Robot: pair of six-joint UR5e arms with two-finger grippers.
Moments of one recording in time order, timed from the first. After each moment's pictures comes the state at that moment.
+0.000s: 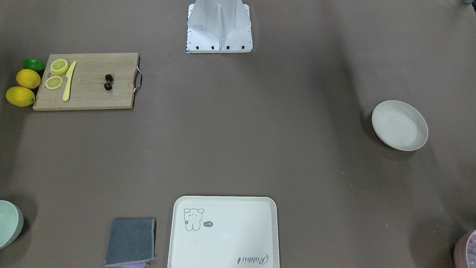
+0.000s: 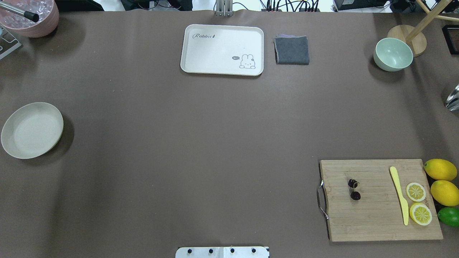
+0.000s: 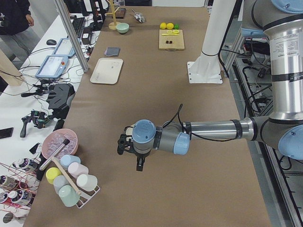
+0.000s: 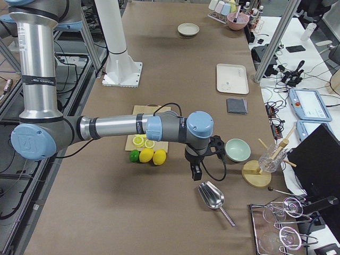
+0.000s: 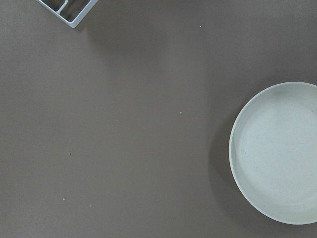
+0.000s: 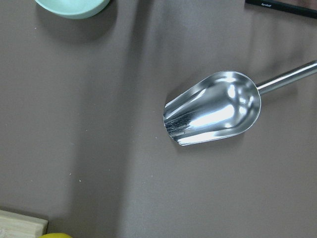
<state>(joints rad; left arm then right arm) -1.56 -1.40 -1.67 -1.83 -2.43 -0.07 1.62 -1.58 1.71 -1.70 2.33 -0.23</state>
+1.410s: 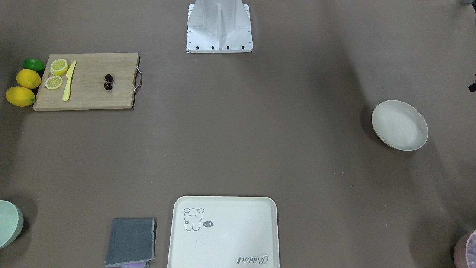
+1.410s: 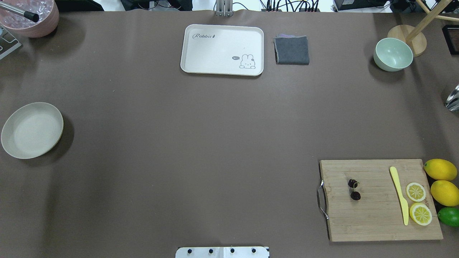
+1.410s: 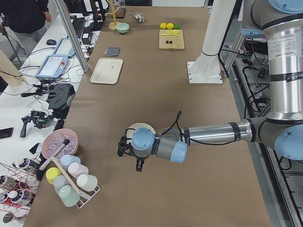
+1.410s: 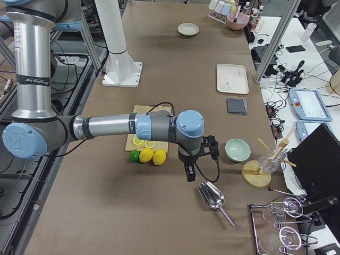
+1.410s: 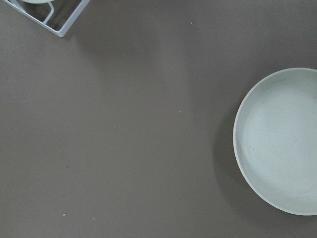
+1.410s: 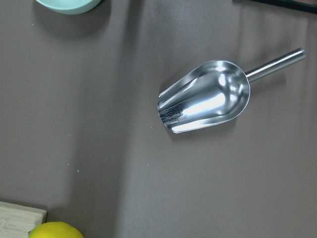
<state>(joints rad) -1.50 -1.45 -1.56 -1.97 -2.52 -0.15 1.65 -1.63 1.77 -1.70 2.33 -0.23</state>
